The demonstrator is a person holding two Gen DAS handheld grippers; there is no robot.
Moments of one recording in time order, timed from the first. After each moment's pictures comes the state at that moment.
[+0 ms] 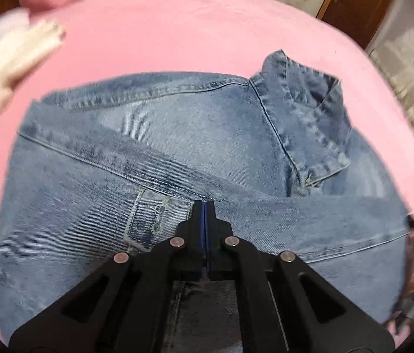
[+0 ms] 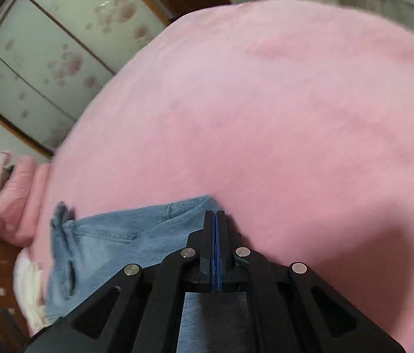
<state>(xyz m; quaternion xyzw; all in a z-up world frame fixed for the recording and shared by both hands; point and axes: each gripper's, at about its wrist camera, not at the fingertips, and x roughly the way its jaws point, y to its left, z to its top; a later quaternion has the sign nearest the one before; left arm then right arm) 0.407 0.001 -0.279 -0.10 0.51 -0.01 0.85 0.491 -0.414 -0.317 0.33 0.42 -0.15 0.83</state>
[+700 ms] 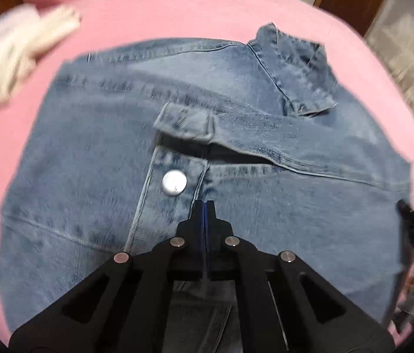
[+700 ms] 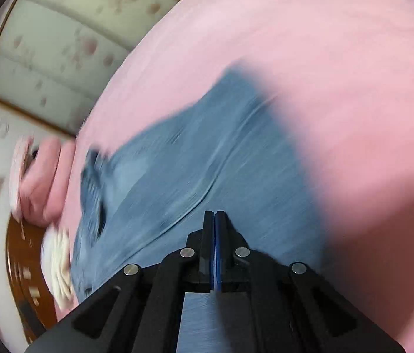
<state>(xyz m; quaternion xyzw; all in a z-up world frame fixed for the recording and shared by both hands) 0.316 0.025 -0.272 -0.11 0.54 -0.03 0.84 0.442 -0.382 -0.332 0.39 0.45 -0.07 0.80</state>
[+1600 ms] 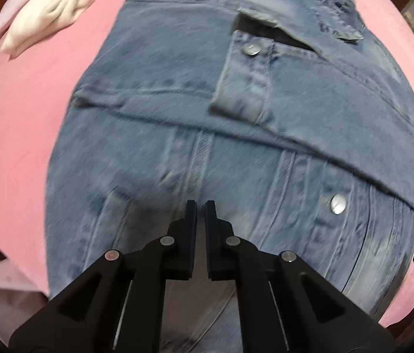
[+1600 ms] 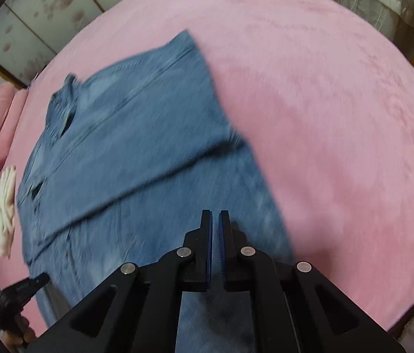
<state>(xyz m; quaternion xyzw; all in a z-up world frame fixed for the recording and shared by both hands) 0.213 0.054 -0.257 -0.07 0.66 0.05 0.75 0.228 -0.292 -0.228 0.24 0.56 -0.21 0.77</state>
